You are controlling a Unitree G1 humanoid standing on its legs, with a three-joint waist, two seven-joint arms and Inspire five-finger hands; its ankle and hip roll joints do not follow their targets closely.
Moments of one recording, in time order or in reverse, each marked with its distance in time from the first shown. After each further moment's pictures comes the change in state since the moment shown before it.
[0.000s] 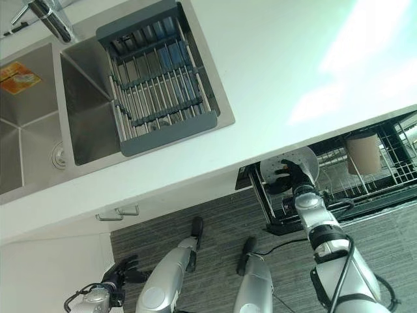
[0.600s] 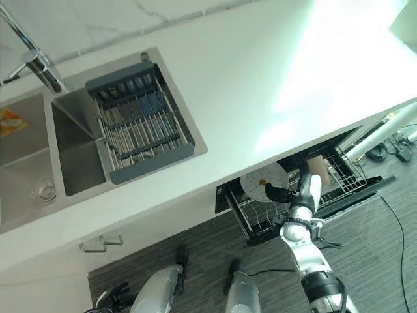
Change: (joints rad) left arm 0.098 -0.108 0.144 0.121 0.009 -0.042 0.047; right arm 0.479 0.062 -0.140 -0.639 -0.075 -0.087 -0.443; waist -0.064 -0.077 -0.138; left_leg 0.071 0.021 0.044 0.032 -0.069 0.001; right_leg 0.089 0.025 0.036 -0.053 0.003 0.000
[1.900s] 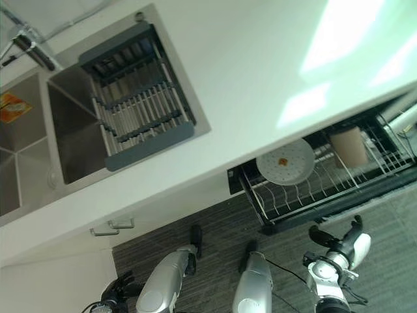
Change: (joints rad) left arm -0.030 0.030 -0.122 -0.017 -0.134 -0.075 0.019; right arm -0.031 0.040 -0.146 0.686 0.128 -0.258 -0.059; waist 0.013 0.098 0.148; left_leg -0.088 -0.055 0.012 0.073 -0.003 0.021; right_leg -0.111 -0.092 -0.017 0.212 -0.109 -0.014
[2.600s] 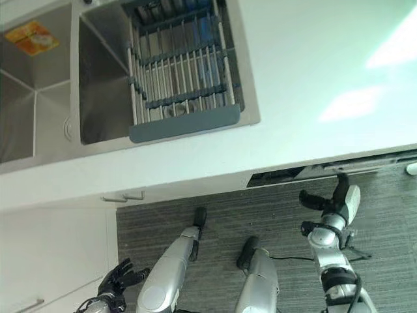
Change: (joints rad) left arm 0.004 0.006 0.100 -0.056 -0.036 -0.042 -0.034; right arm -0.186 -0.145 0.128 -0.118 -0.115 0.073 0.117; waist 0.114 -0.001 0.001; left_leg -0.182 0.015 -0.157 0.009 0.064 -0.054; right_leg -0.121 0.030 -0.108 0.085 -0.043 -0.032
